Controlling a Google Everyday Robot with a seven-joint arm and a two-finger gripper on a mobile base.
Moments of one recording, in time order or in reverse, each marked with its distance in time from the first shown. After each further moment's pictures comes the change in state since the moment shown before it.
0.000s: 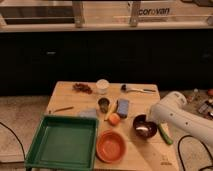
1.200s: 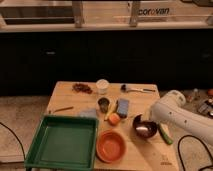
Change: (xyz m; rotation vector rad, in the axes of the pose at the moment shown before) arm -0.003 0.015 0.001 -0.048 -0.046 -0.059
